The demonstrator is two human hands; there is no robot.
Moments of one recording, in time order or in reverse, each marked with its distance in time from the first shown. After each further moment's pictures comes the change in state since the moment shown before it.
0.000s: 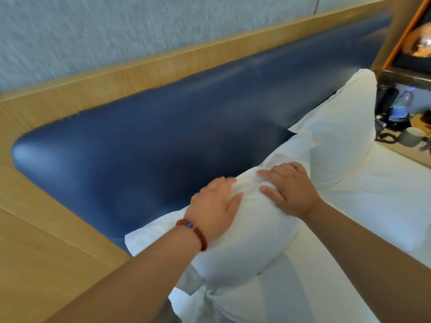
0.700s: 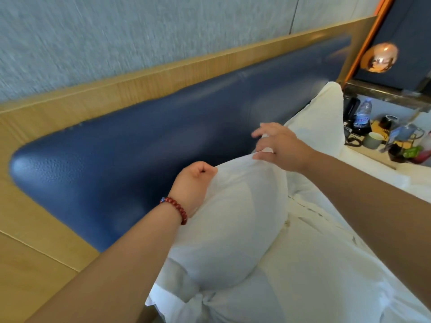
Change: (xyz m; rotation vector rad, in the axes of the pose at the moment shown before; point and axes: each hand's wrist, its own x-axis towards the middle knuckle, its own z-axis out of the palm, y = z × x) left_hand 0.026 -0.013 -0.046 -0.800 0.153 -0.234; right_hand 0.076 0.008 -0.076 0.061 -0.128 0.001
